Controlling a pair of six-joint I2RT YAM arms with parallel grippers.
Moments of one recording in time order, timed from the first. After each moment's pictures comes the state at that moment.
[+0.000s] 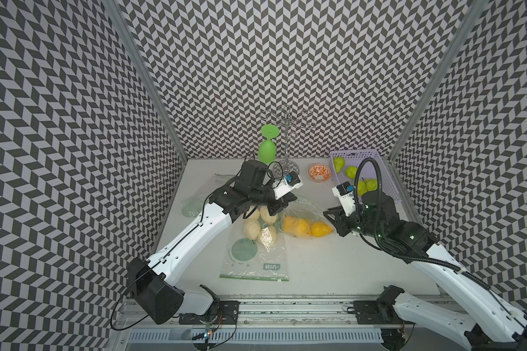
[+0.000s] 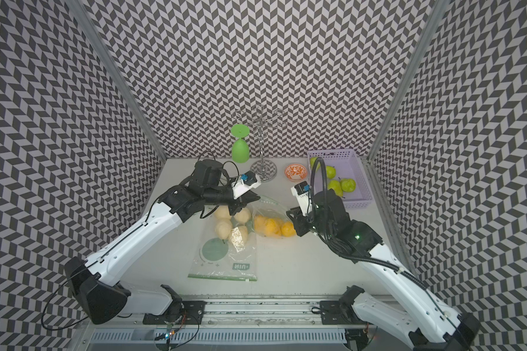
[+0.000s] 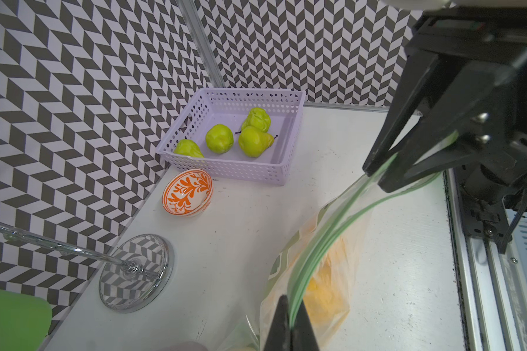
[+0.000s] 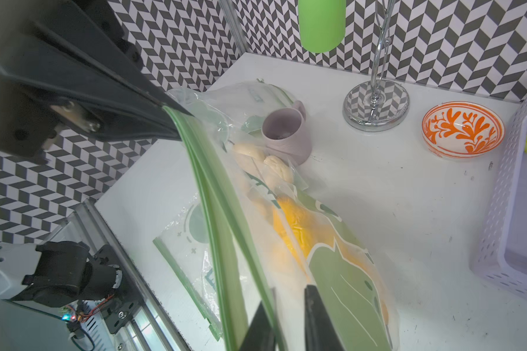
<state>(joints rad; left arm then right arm) -0.62 1.38 1.39 -0.61 0.52 0.50 0.63 0.96 1.03 -0.62 -0.14 0.18</state>
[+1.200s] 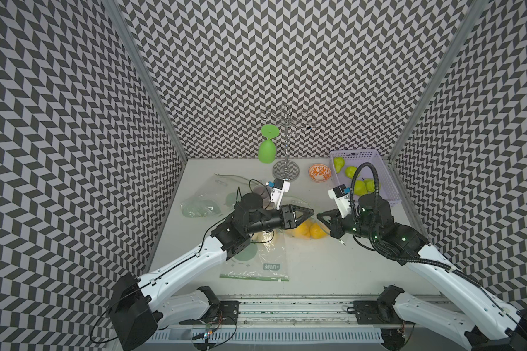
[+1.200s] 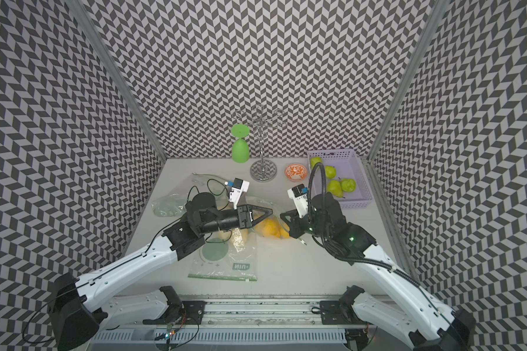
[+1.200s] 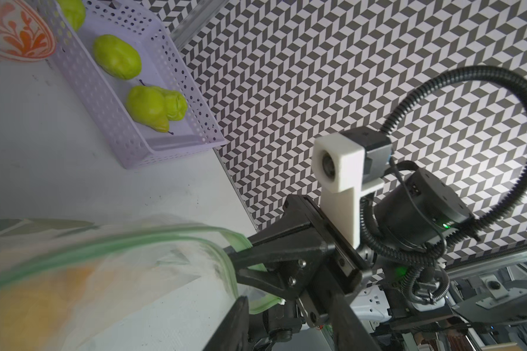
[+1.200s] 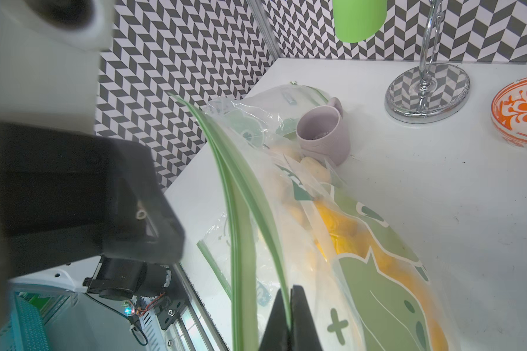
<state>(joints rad) -0.80 1.16 0.90 0.15 0.50 -0.96 0.63 0.95 0.92 -0.47 -0.29 0.29</state>
